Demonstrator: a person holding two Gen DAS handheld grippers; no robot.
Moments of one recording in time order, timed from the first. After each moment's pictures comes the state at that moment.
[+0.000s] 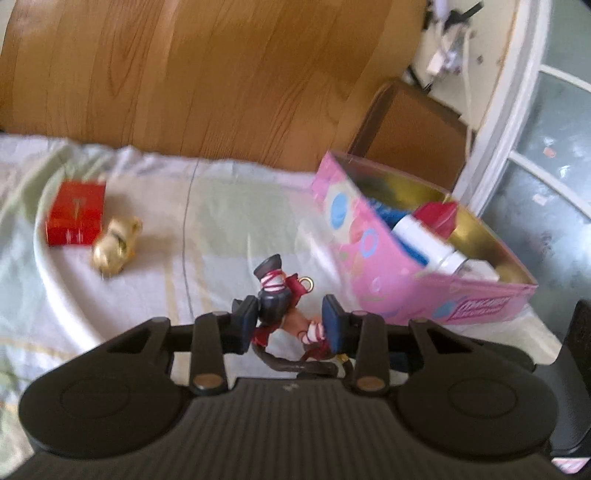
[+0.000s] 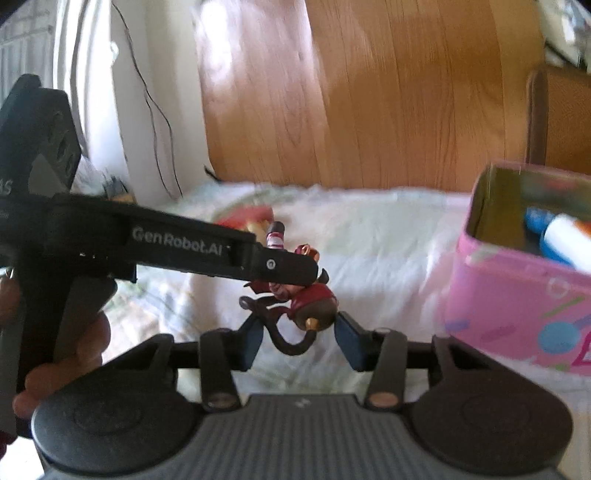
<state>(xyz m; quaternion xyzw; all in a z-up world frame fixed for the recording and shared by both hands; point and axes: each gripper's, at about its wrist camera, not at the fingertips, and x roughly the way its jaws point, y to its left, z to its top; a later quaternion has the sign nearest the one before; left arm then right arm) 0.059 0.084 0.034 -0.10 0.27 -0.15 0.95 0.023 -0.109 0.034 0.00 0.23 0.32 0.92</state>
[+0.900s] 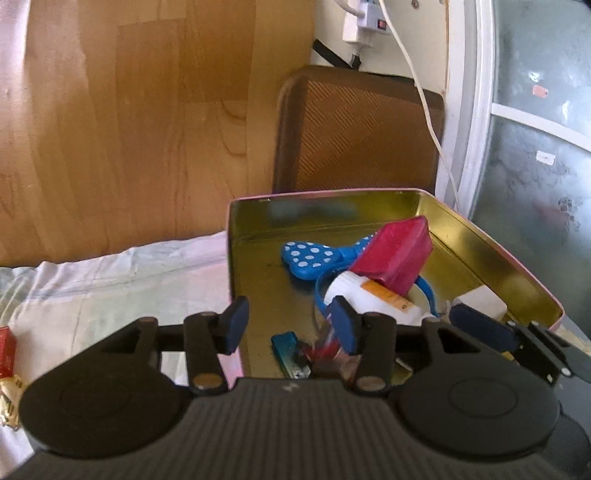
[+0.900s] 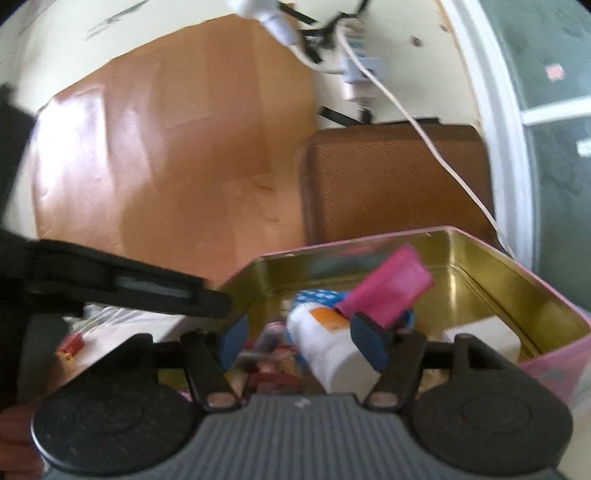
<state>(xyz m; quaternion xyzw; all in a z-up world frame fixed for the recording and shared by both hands) 0.143 -0.080 0.067 0.03 0.24 -0.14 0.96 0.058 -0.250 0.049 0.09 0.13 0.06 0.99</state>
